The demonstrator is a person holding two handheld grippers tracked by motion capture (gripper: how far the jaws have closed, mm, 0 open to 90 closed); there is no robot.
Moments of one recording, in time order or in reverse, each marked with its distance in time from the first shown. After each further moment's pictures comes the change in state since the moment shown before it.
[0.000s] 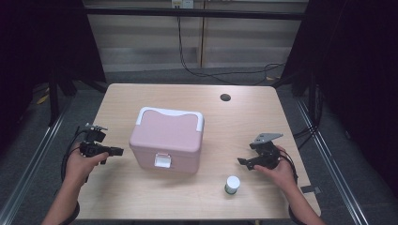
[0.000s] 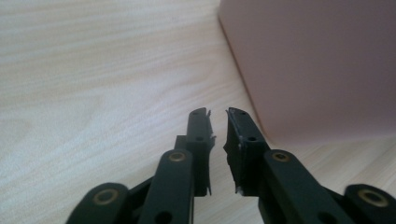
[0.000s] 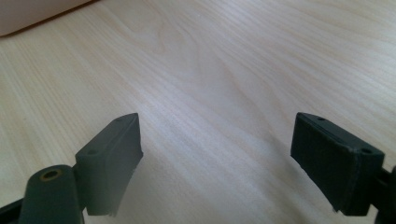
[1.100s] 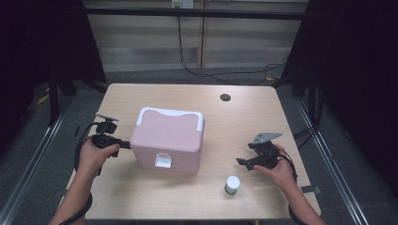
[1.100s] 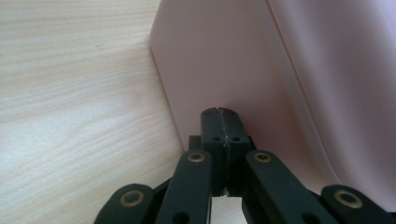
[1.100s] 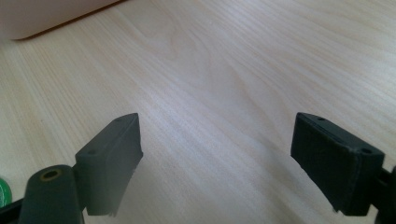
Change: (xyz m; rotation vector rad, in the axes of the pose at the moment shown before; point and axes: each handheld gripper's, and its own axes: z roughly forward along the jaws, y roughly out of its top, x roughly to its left) left arm -0.033 0.027 0.006 0.009 -0.146 -0.083; right arm 0.003 0.005 -0.002 -0.003 0.024 -0.025
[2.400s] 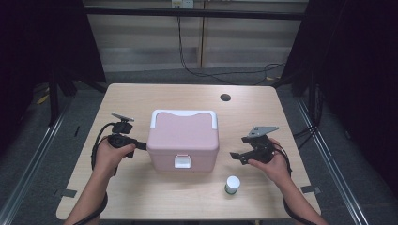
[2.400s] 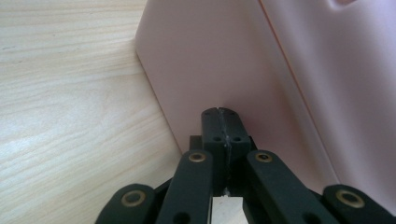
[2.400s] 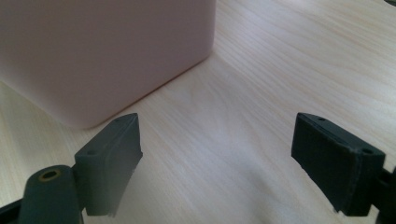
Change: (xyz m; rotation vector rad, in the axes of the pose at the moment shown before) left arm -0.034 0.010 0.026 0.034 -0.055 0.000; right arm 0.007 0.030 0.000 -0.064 0.040 0.000
